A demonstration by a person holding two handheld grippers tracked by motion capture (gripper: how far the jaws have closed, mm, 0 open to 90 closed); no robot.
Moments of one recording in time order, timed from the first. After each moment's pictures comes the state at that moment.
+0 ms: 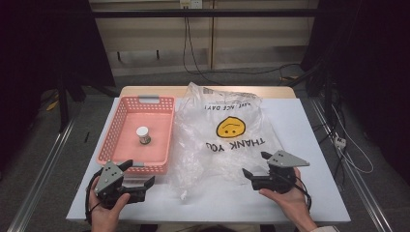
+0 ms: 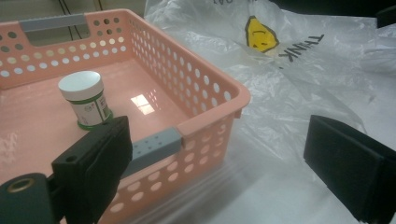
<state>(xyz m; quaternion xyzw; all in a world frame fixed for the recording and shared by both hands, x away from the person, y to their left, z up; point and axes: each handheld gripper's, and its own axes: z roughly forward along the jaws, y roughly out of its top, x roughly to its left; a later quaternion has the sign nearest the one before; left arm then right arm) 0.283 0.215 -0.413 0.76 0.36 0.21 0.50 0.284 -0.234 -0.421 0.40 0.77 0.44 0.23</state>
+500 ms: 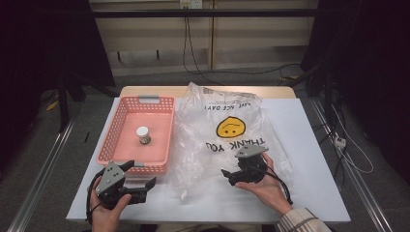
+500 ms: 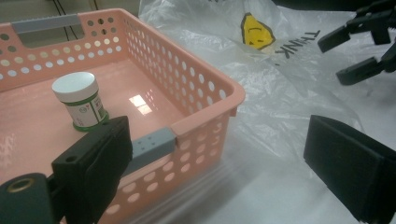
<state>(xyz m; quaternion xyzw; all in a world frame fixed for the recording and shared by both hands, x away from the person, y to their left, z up) 0.283 0.214 -0.413 0.77 0.35 0.21 0.49 0.329 -0.181 -0.446 0.37 0.84 0.36 0.18</state>
